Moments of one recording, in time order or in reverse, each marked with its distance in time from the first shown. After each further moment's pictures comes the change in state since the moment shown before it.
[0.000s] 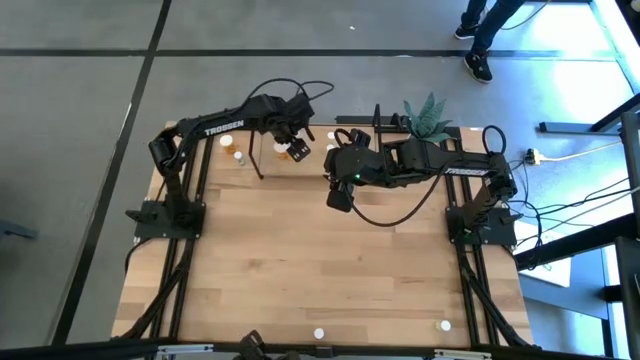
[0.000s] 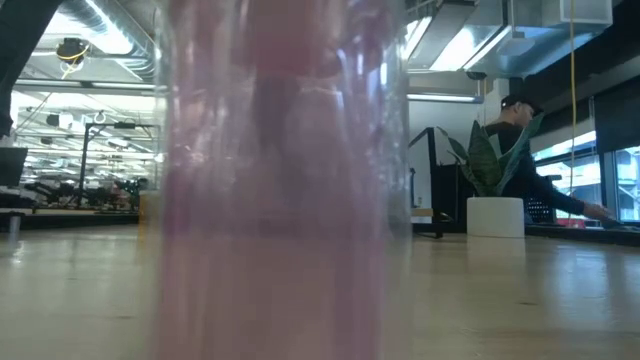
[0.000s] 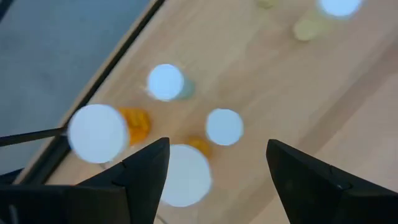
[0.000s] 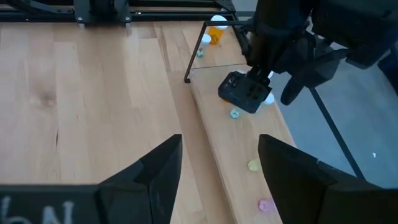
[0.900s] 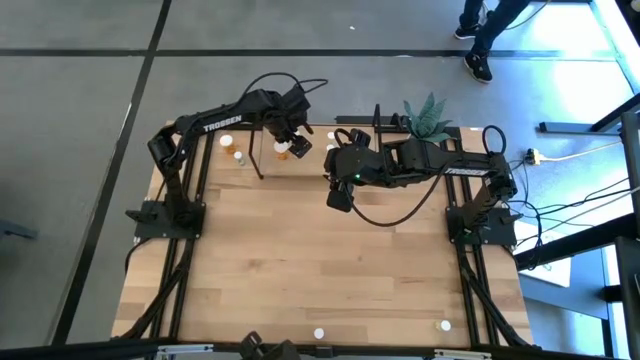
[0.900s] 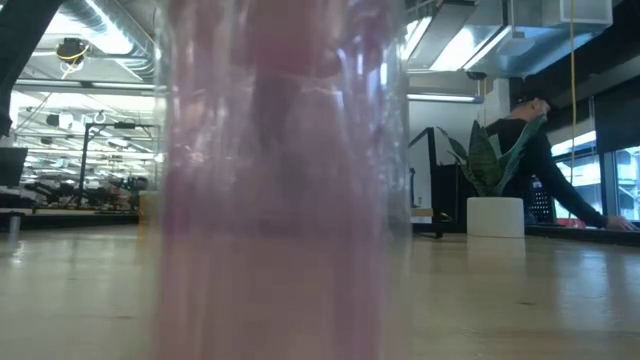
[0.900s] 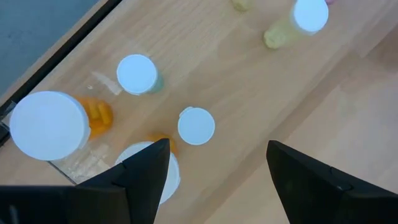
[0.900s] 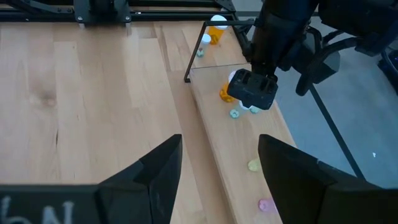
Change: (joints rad) left arm 0.054 0.001 0.000 0.009 0.203 -0.084; right arm 0.000 0.000 0.000 -0.001 0.000 0.000
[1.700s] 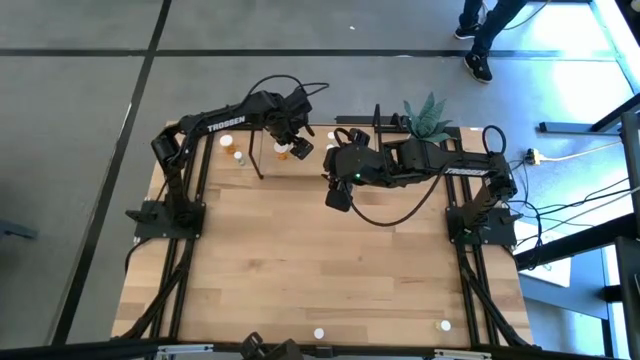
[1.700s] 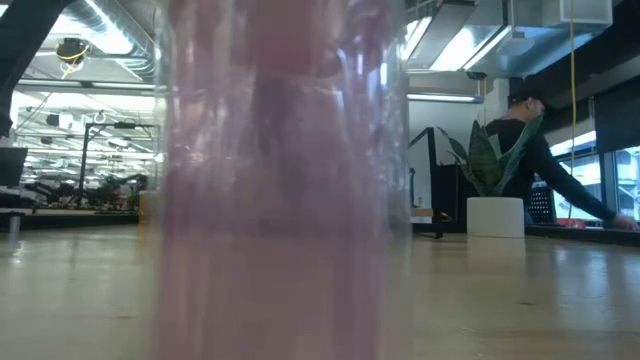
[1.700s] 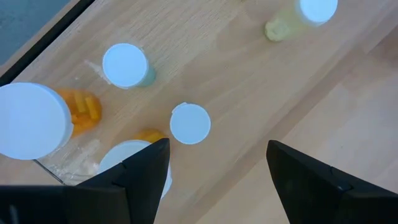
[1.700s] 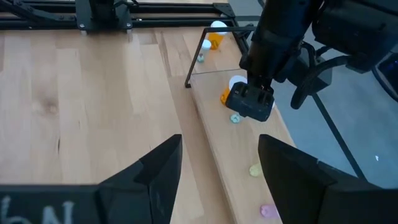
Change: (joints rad) left arm -0.005 0.026 0.000 -0.004 0.013 -0.026; right arm 0.000 0.000 0.000 0.023 0.000 0.000
